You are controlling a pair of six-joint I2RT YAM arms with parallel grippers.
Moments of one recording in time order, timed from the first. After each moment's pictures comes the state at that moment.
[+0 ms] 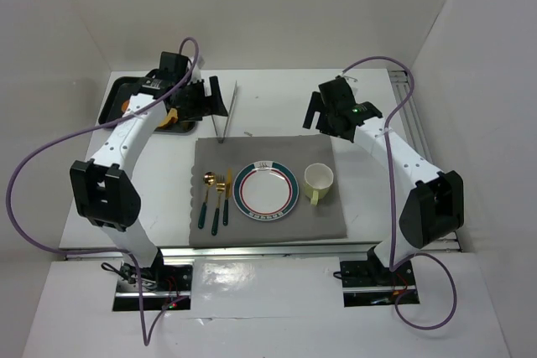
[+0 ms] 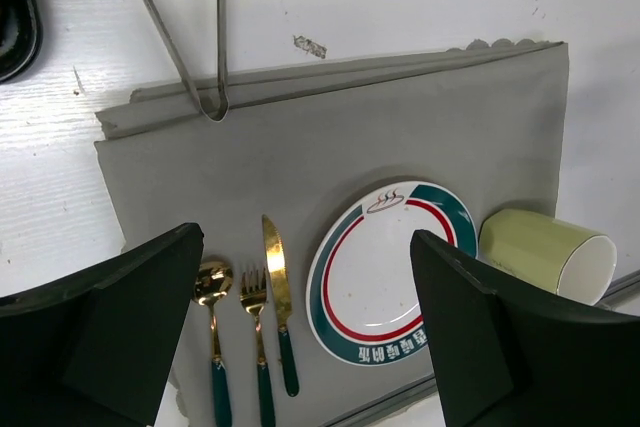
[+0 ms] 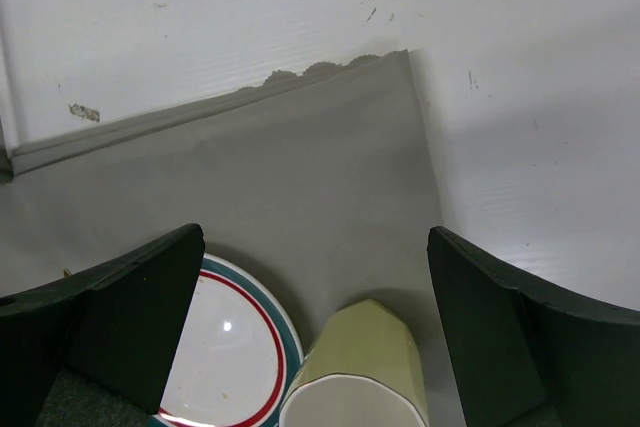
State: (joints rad) left arm -0.19 1.71 1.65 -0.81 0.26 -0.35; right arm 0.40 1.54 1.35 -0.65 0.28 0.58
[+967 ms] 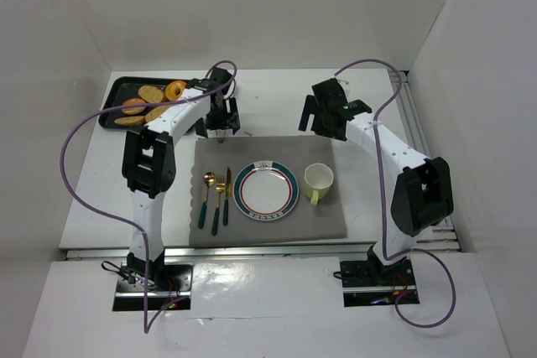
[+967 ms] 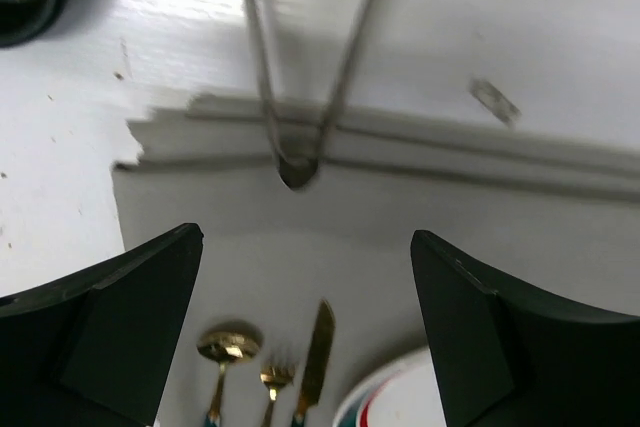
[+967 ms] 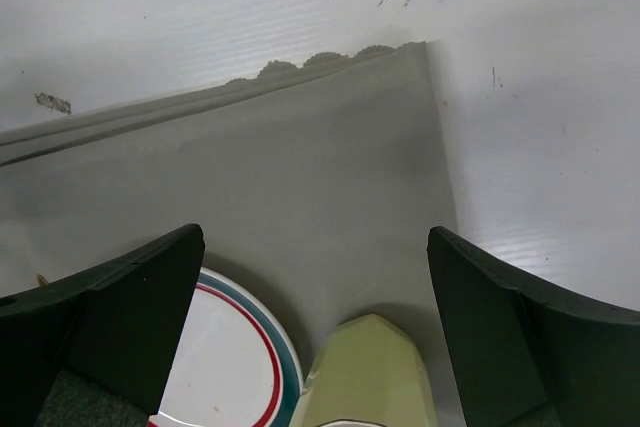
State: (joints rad) left arm -0.34 2.10 1.85 -0.94 -0.17 -0.51; right arm 0.40 1.64 1.37 -0.63 0.25 0.58
